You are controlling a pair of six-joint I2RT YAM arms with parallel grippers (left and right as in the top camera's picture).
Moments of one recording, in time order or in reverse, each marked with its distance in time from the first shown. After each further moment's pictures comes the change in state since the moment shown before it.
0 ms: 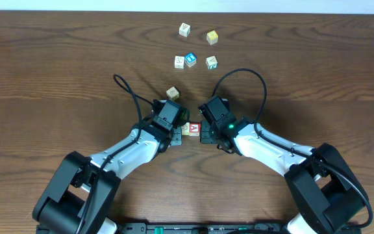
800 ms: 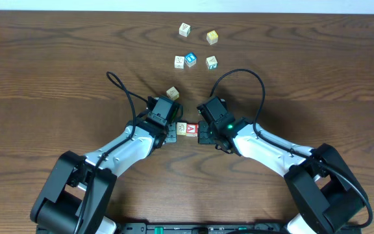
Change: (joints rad) left arm 0.058 -0.004 0.011 -0.027 -0.002 0.044; right arm 0.008 0.000 0.005 0.003 -0.023 0.000
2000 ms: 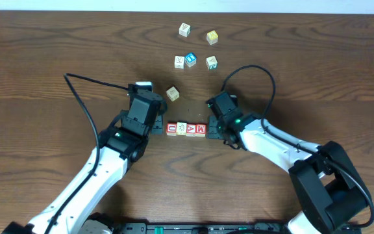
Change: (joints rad) left arm 0.047 -0.386 0.001 -0.073 -0.151 0.130; right arm -0.092 0.000 0.002 -0.038 0.058 -0.019
